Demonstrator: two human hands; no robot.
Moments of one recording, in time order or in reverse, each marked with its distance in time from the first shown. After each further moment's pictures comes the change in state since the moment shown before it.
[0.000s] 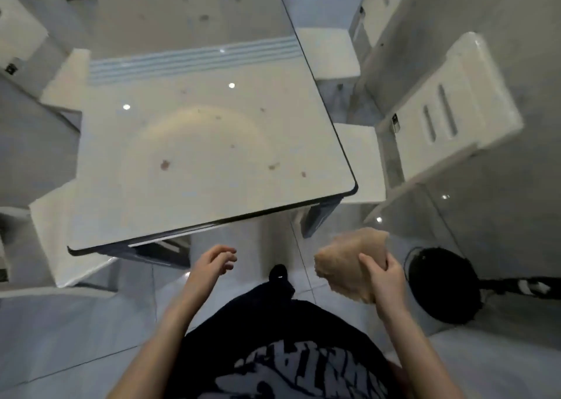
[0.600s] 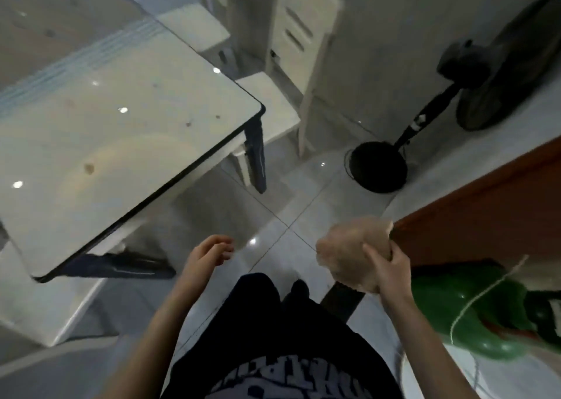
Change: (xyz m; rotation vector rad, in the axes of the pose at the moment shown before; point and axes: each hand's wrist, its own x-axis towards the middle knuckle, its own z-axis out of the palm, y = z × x) left_hand -0.146 -0.061 -0.013 0.283 -0.445 0.182; right_hand -0.289 0.138 -0.077 0.221 0.442 0.196
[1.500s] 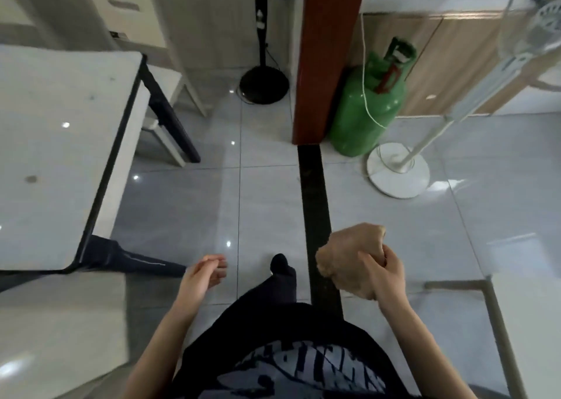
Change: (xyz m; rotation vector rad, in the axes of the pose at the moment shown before) left_hand -0.202 -0.230 -0.224 0.358 -0.459 -0.049; right_hand -0.532 0.264 0.123 0.348 0.583 0.294
